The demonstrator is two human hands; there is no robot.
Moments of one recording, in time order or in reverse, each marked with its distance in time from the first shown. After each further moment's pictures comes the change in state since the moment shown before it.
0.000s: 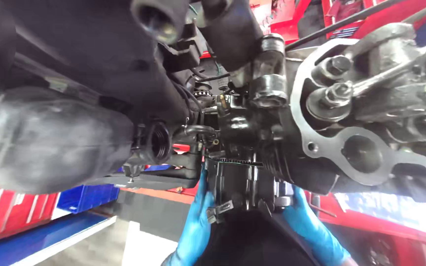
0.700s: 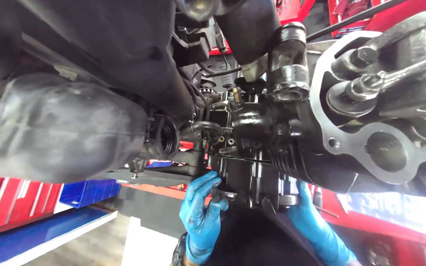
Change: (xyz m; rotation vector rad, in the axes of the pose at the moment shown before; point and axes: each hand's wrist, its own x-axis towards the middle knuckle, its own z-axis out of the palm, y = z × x) left_hand 0.025 -0.011 0.011 0.256 0.399 0.715; right_hand 0.002 -0.007 0.010 -0.010 0.085 -0.010
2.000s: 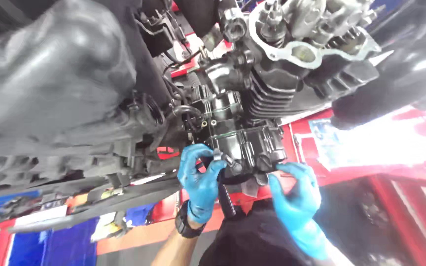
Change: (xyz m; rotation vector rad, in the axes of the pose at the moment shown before) left_hand 0.041 -0.032 0.016 -0.428 -0.091 0.094; right_hand -0.035 0.043 0.064 -1.085 0.719 -1.179
